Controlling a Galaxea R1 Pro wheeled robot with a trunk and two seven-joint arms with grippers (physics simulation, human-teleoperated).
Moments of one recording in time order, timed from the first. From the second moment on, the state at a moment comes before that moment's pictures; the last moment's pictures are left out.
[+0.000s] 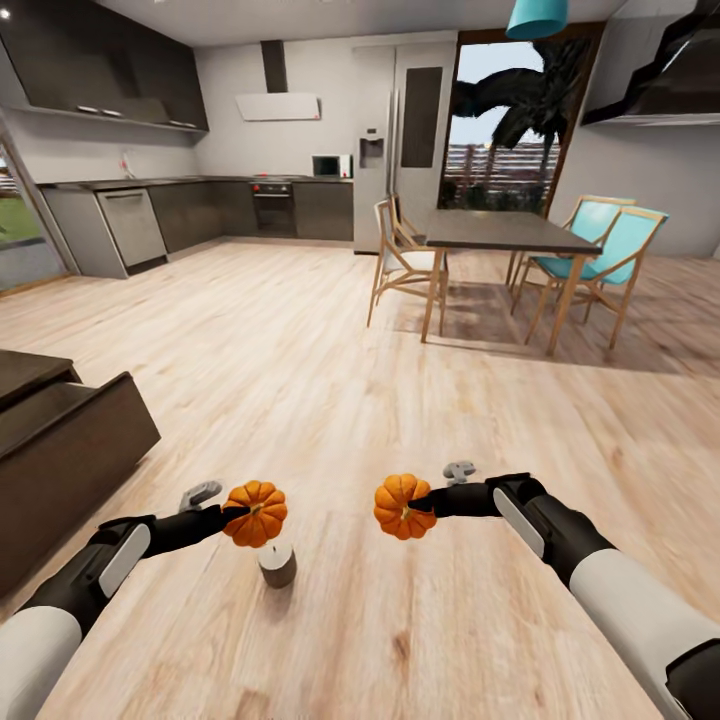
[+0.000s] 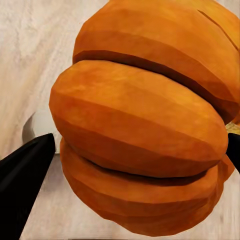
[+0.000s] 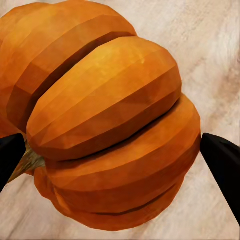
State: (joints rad) left arm -0.69 0.31 -0.12 -0.66 0.59 0.60 -0.46; right arm -0.85 -0.20 0.50 -0.71 -0.48 0.63 0.46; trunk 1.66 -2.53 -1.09
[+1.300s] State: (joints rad) left arm -0.70 0.30 -0.13 -0.63 0.60 0.61 -0.49; right arm -0.86 -0.15 0.51 -0.78 -0.48 0.63 0.47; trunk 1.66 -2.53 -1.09
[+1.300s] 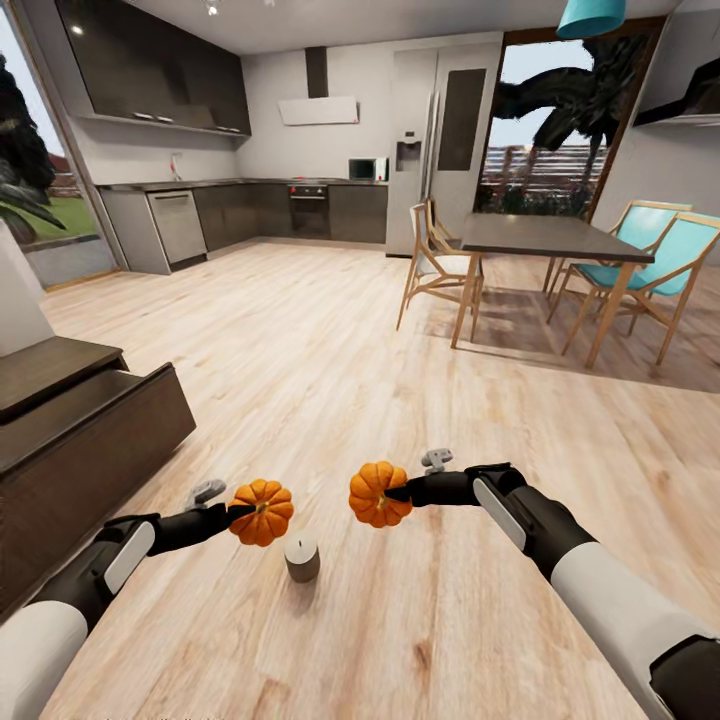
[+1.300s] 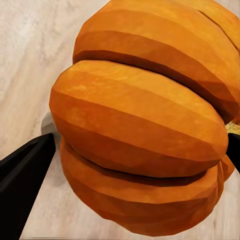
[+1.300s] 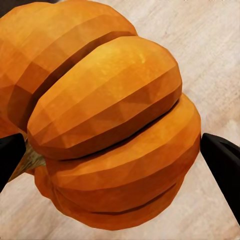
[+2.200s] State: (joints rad) left arm -0.70 0.29 -0.13 -0.63 0.59 0.61 -0.49; right arm -0.86 -0.15 0.51 -0.77 -0.48 0.63 0.47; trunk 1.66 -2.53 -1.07
